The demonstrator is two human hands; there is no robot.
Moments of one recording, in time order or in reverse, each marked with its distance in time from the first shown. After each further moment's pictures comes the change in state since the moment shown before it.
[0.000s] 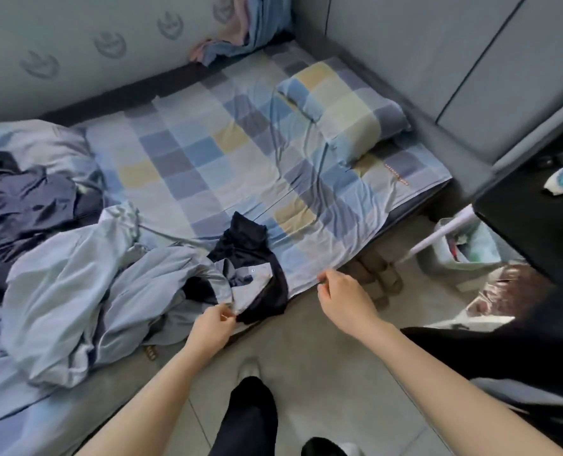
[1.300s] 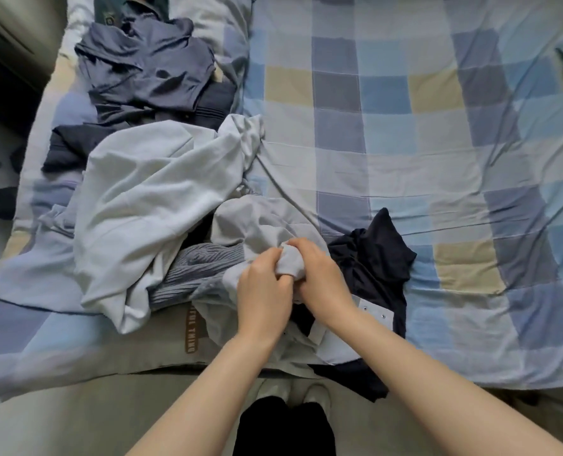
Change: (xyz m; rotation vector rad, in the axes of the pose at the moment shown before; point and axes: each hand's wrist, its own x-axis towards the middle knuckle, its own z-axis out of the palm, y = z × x) left_hand 0.243 -0.107 -0.068 -0.405 0.743 -0.099; right_hand 0.294 -0.201 0.307 0.123 -0.367 -0.603
